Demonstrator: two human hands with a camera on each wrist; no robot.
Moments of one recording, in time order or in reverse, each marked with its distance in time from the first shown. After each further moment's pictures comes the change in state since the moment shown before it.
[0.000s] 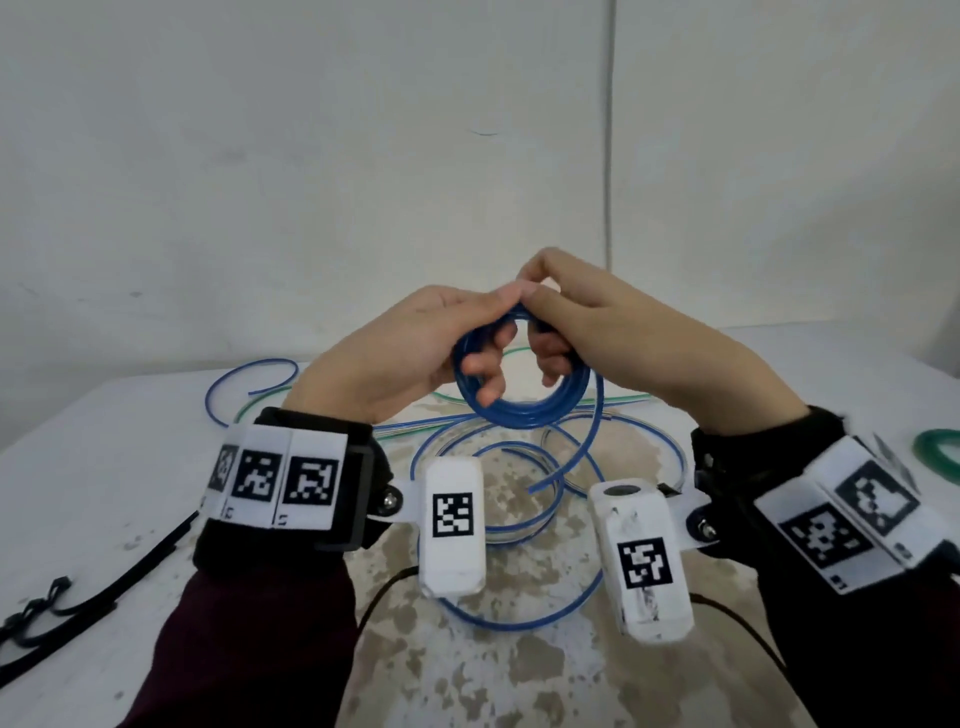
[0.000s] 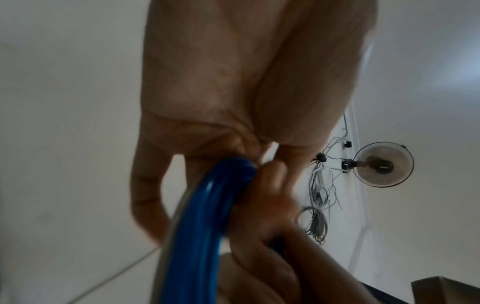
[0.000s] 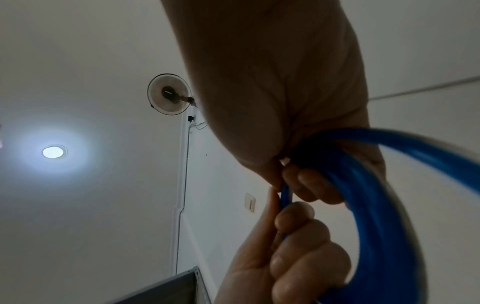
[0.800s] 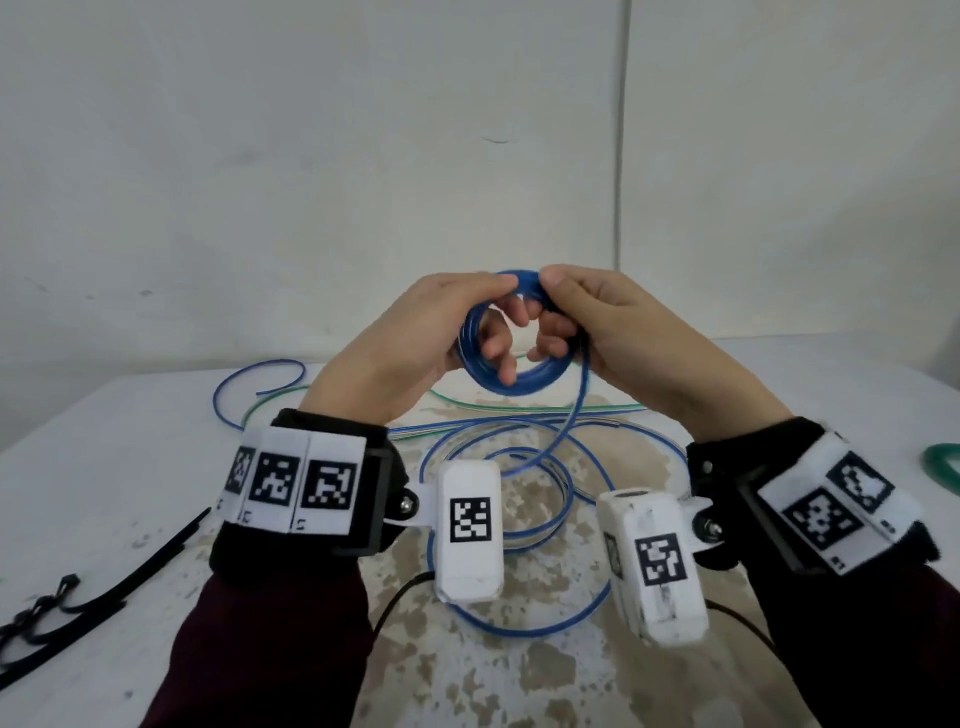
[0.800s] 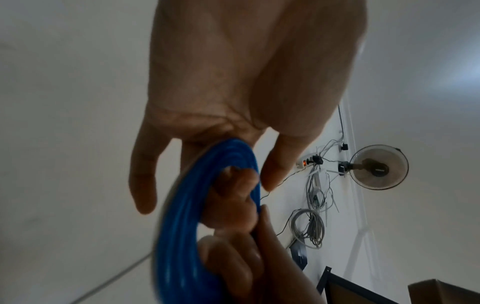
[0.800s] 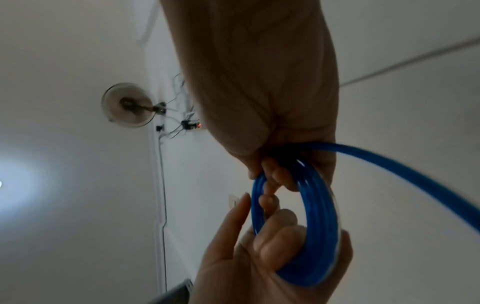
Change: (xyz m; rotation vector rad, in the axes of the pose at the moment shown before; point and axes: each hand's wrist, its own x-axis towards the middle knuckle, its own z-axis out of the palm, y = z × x) left_hand 0.002 0.001 -0.008 0.065 0.106 0.022; right_hand 0.011 0.017 0.001 0.295 0.003 -0.067
